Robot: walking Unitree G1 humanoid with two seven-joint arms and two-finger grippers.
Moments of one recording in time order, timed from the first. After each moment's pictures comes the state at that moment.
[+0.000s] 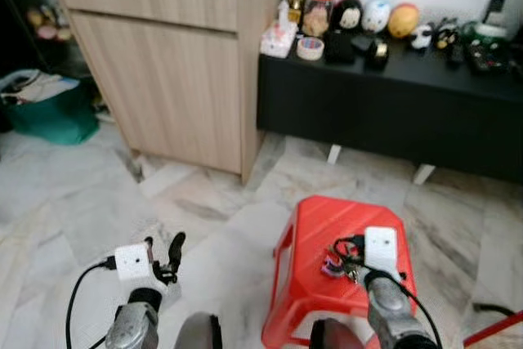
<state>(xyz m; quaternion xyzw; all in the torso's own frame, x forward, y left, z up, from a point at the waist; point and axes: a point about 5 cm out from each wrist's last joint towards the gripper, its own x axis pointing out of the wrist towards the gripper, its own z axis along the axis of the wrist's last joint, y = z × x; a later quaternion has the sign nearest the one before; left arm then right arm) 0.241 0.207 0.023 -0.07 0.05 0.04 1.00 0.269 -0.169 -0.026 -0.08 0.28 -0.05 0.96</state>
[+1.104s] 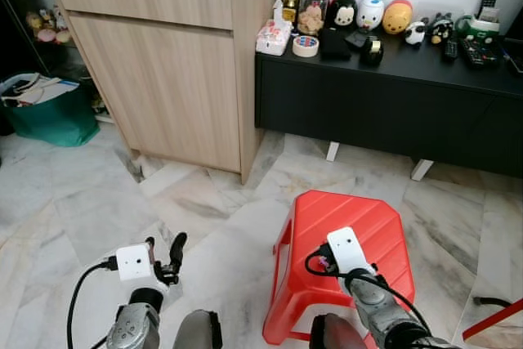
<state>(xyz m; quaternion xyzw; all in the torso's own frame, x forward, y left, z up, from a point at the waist) 0.241 0.206 0.022 -0.07 0.05 0.04 1.00 0.282 -0.149 -0.020 -0.18 0.29 0.07 0.94</state>
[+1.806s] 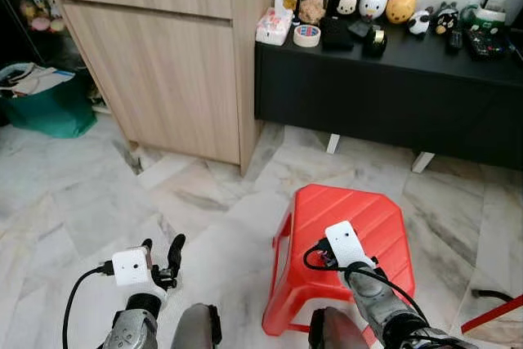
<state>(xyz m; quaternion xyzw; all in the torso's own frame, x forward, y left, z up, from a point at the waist) 0.229 0.205 0.029 -0.06 0.04 0.04 1.00 0.290 -0.148 -0.014 -0.20 0.29 0.06 0.93</state>
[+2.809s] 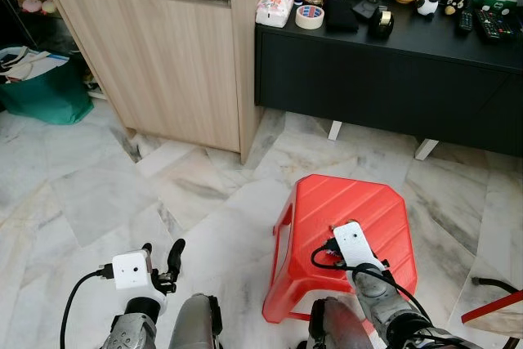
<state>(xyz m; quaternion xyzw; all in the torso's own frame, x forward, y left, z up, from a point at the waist) 0.225 0.206 0.028 -0.06 0.05 0.04 1.00 0.289 -0.164 -0.014 -0.21 0.31 0.00 0.93</state>
